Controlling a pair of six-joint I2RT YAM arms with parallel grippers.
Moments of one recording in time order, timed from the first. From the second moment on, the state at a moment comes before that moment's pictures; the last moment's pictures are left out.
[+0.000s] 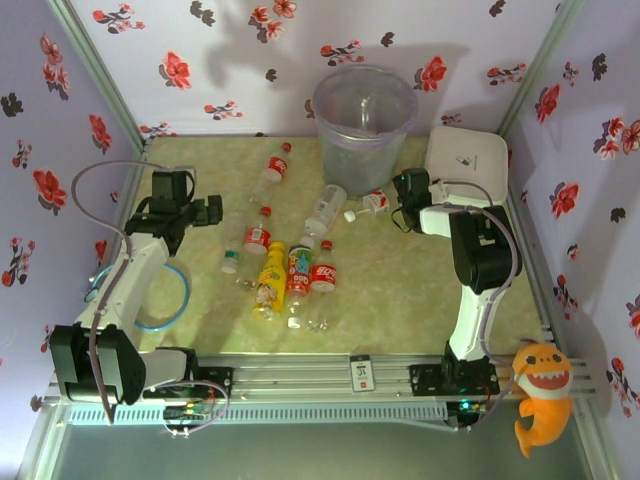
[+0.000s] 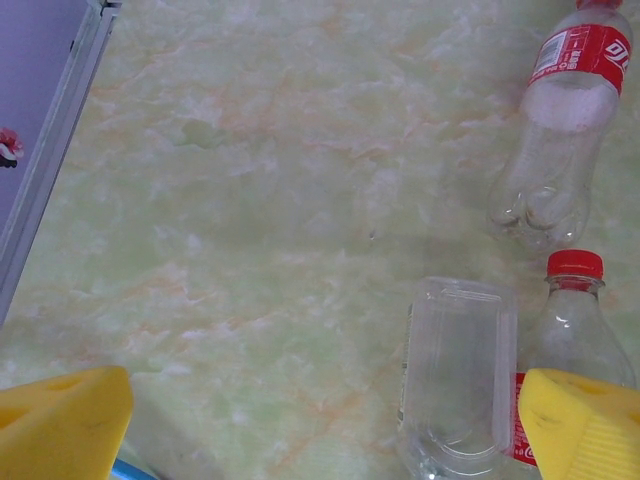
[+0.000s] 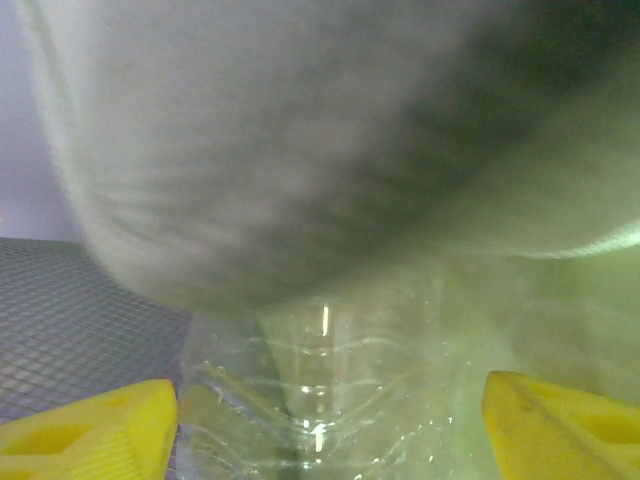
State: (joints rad) left arm -0.13 1.25 1.03 -0.53 -0.17 -0.10; right arm 0.22 1.97 1.07 0.21 0.21 1.32
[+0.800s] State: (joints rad) left arm -0.13 1.23 1.03 -0.53 -0.18 -0.10; right arm 0.21 1.57 0.89 -0.18 0.13 0.99
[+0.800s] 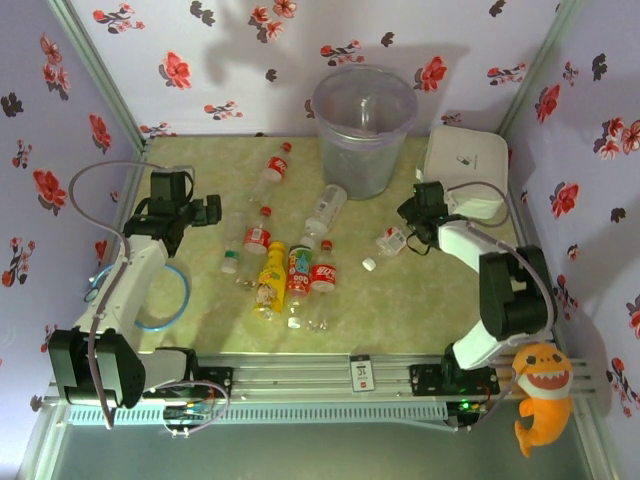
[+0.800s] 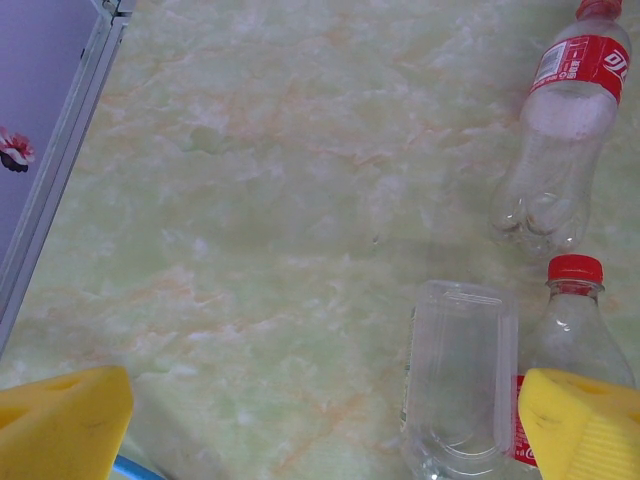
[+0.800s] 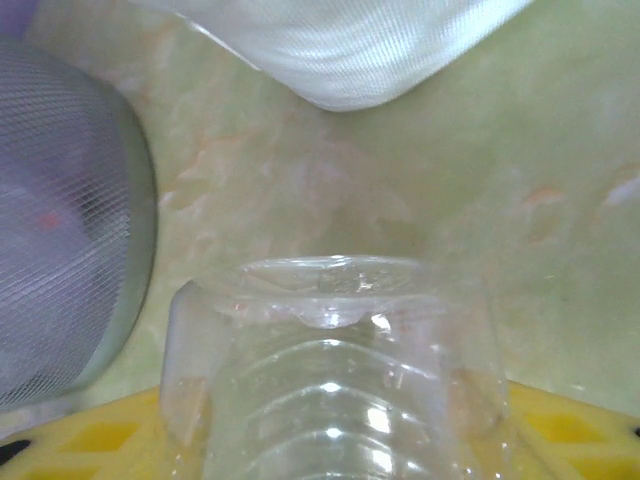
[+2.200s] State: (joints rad) left arm -0.14 1.22 1.03 -0.53 -0.18 -0.10; right arm 0.19 2.26 2.56 -0.13 -0.07 0.41
